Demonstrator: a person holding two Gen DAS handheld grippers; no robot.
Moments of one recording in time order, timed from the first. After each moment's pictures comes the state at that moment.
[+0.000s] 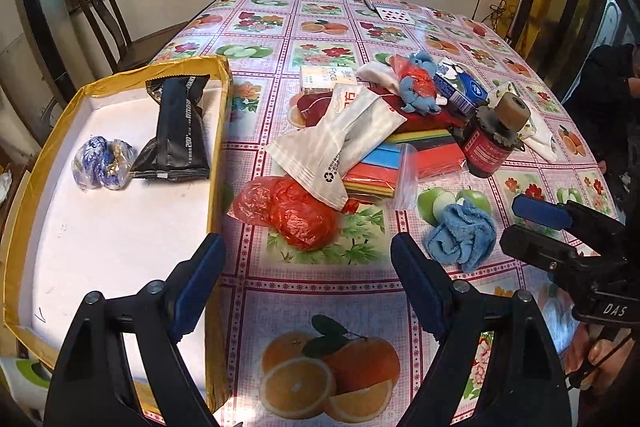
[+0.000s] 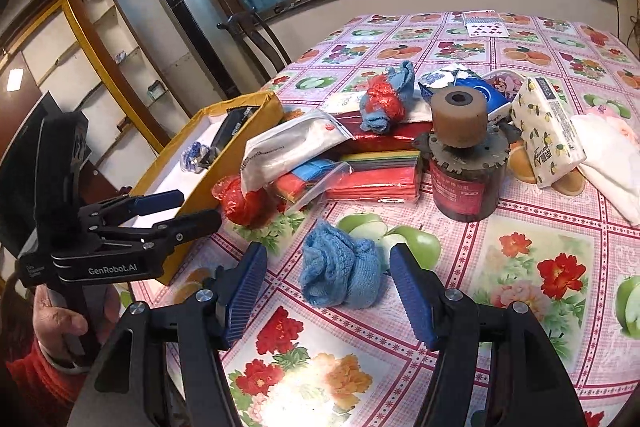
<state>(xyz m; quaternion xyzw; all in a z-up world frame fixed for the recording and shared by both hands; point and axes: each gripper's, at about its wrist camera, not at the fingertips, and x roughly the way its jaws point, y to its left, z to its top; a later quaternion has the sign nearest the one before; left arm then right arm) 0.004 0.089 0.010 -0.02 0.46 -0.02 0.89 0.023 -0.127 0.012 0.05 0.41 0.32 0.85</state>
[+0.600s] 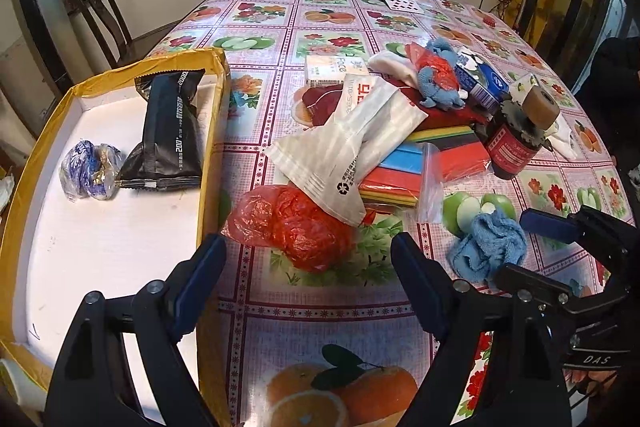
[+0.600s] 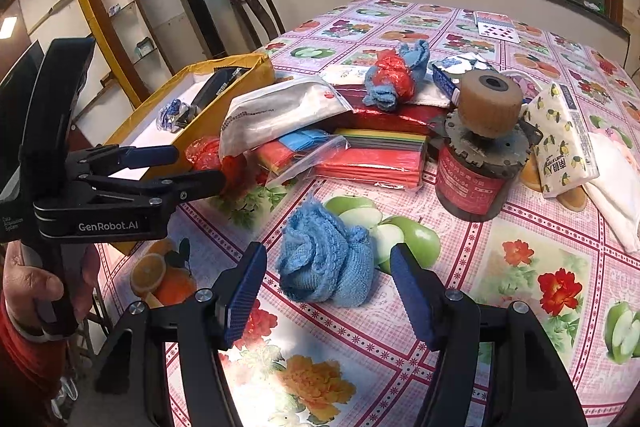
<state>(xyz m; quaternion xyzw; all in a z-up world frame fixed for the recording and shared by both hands) 0.026 0.089 -0.008 -0.01 0.47 0.00 0.88 0.027 -0.101 -0.004 -0.03 0.43 0.30 0.85</state>
